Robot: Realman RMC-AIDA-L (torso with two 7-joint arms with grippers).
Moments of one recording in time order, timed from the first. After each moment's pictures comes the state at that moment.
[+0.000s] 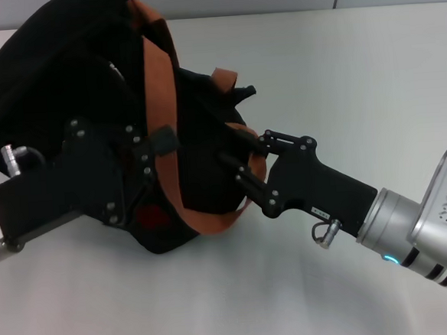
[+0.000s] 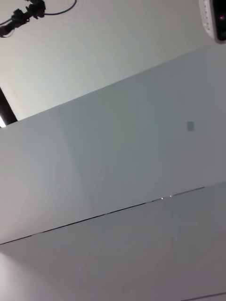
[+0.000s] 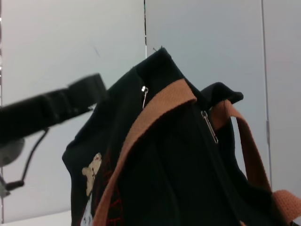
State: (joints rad) left arm -0.43 -2.07 0.63 0.36 1.70 1.95 -0.50; right arm 0.52 2.09 0.16 0.30 -2.36 -1.28 0.27
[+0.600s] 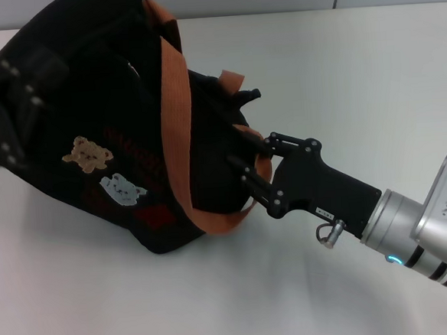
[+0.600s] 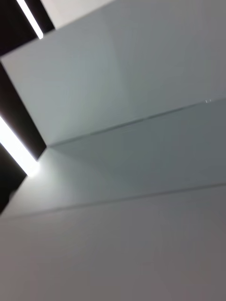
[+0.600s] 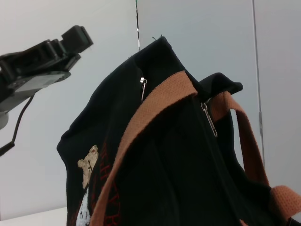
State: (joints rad) left arm -0.33 -2.06 0.59 0.40 1.41 1.98 -0.66; right arm 0.52 2.09 0.16 0.28 -2.36 -1.28 0.29
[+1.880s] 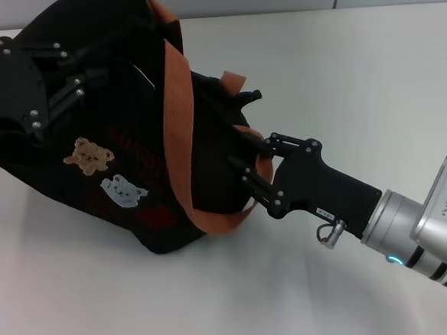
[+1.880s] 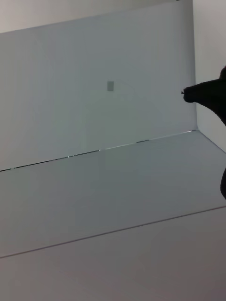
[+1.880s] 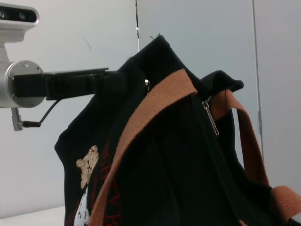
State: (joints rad) left arm -0.38 -2.07 0.62 1.00 1.74 1.81 -1.18; right arm 0.52 2.09 0.16 0.28 -2.36 -1.27 0.29
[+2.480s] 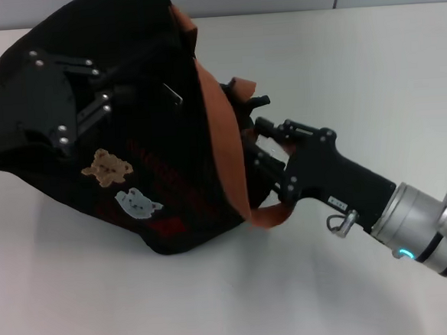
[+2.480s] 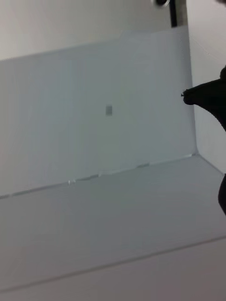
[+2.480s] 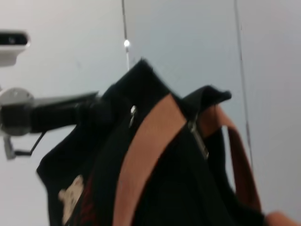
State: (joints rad) left arm -0.40 -2.07 0.70 0.98 1.74 1.81 -1.14; right arm 0.50 2.09 0.20 0.27 -2.36 -1.33 0.34
